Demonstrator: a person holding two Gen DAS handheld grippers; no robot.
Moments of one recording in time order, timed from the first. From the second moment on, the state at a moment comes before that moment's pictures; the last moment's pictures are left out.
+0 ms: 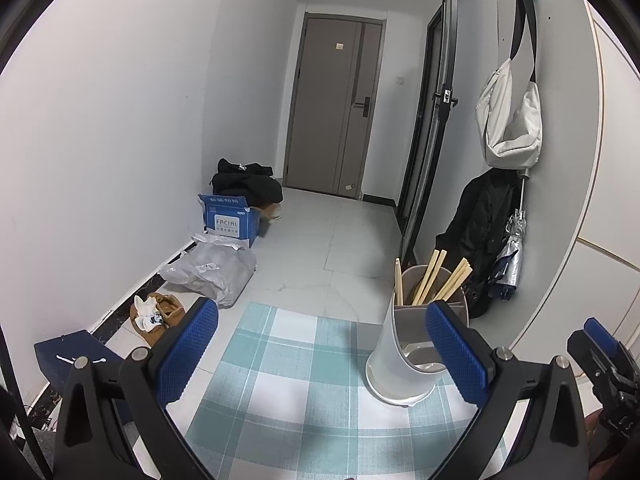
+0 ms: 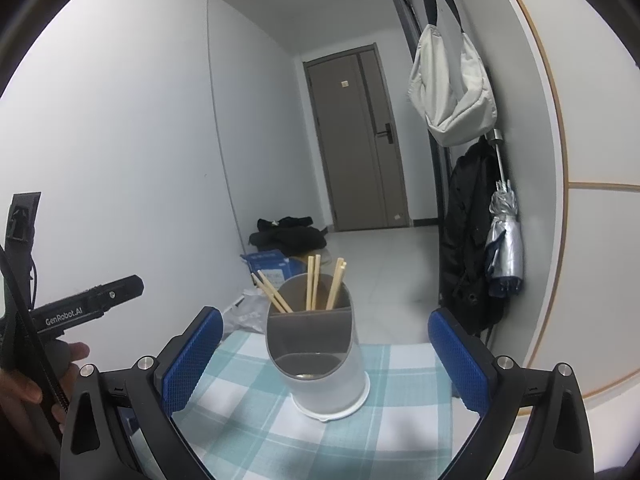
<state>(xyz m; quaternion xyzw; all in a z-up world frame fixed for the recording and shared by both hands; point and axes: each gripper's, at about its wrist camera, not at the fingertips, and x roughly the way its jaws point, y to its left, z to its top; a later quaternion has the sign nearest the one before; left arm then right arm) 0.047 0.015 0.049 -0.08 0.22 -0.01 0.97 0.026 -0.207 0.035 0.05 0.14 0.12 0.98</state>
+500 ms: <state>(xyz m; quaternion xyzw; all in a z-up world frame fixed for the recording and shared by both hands) 0.047 0.013 0.048 -0.07 0.22 -0.01 0.97 0.029 -0.208 0.033 0.05 0.15 0.12 0.98</state>
